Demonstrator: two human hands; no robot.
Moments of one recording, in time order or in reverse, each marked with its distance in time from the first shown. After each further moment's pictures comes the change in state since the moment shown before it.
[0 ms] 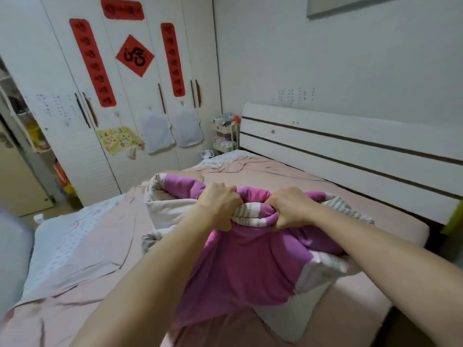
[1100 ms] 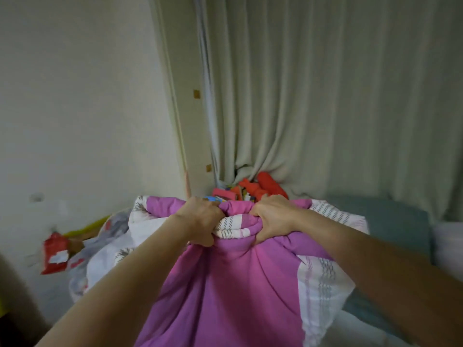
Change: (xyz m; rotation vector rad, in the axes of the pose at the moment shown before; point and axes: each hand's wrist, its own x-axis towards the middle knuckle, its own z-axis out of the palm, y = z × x) left_hand -0.345 0.500 -0.380 -0.070 0.963 1.537; right_hand -0.743 -0.372 -0.224 -0.244 -0.208 1.721
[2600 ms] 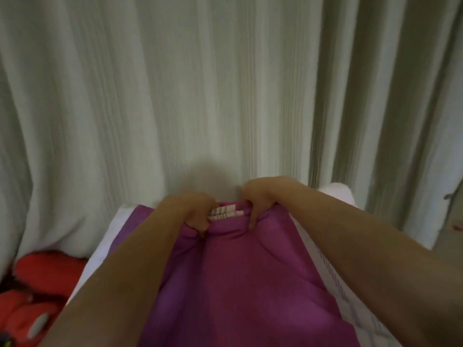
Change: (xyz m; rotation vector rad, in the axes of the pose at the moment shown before) left_hand 0.808 0.234 -0.067 -0.224 0.045 0.746; right_hand -0.026 0.700 0.072 -0.067 -0.532 0.860
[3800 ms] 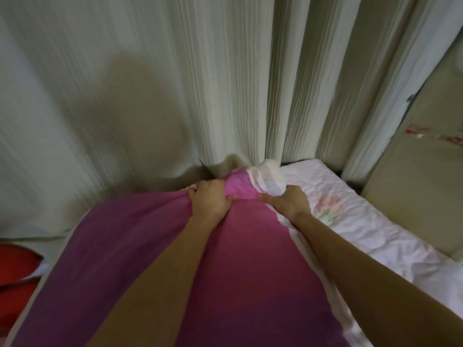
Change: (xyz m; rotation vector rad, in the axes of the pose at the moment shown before) left_hand 0.129 0.121 0.170 -0.452 0.261 -0.213; right_hand -0.026 0.021 0.271 1.168 0.421 1.078
